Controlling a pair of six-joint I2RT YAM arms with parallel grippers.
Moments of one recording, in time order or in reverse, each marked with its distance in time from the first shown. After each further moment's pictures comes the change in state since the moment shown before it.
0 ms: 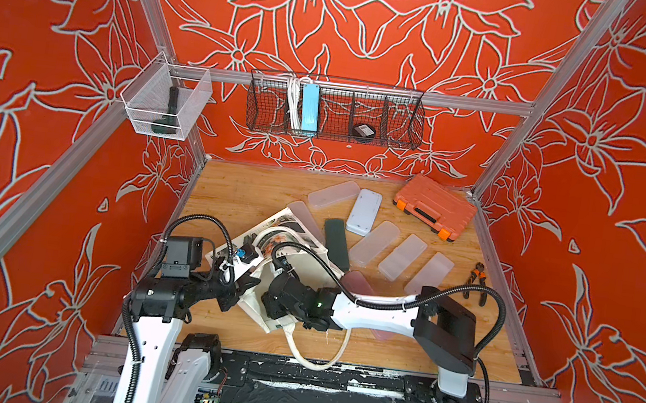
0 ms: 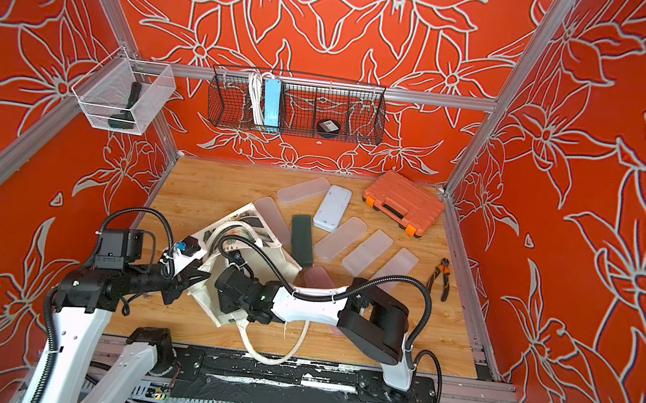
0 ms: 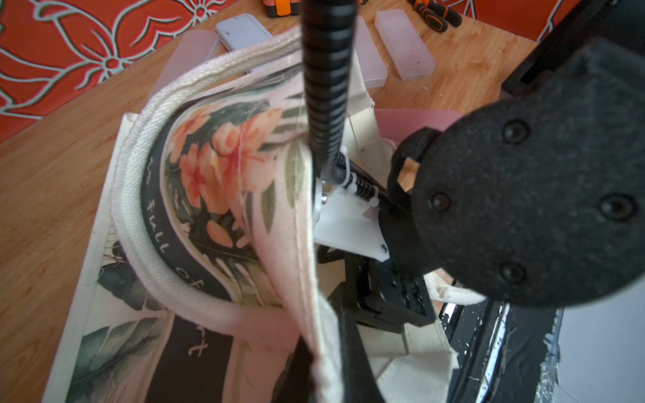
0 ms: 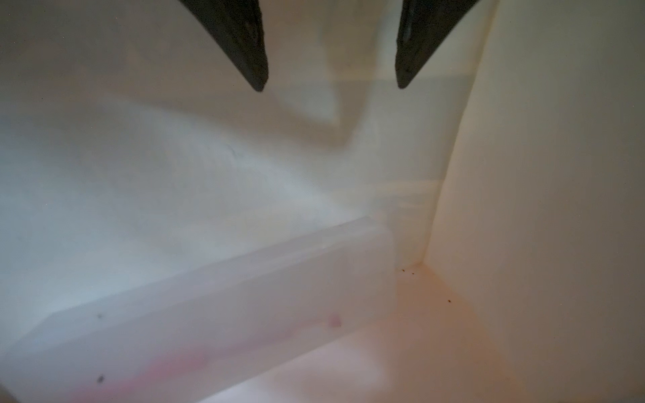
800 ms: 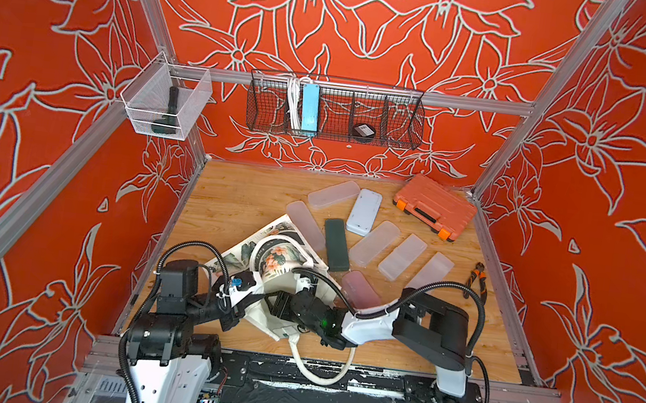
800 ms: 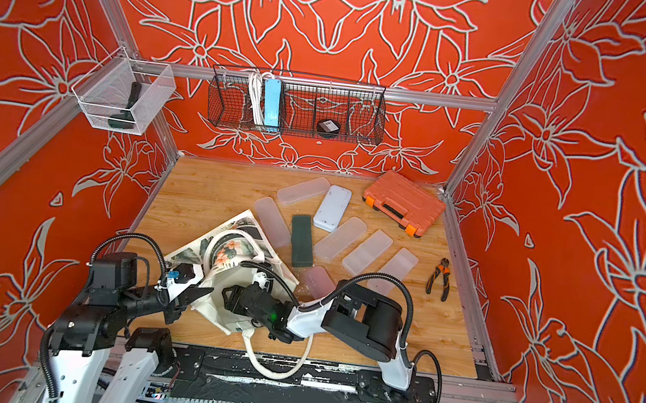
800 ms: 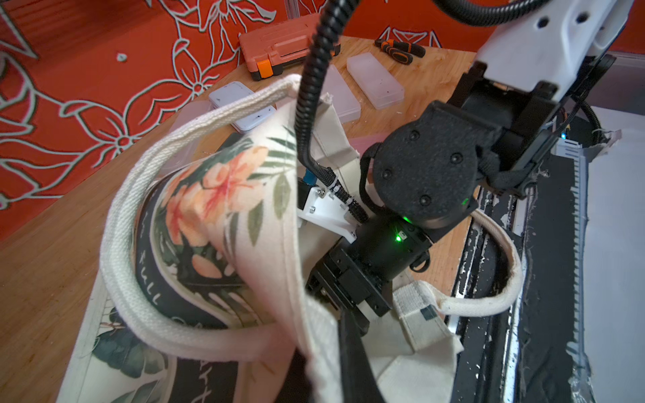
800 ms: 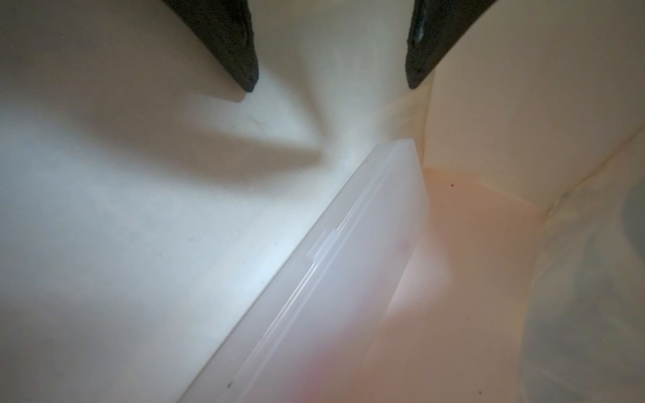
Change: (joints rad) left arm 0.000 -0.278 -0.144 0.061 0.136 0.003; right arm -0.008 0.062 -0.306 0.667 -0.007 0.516
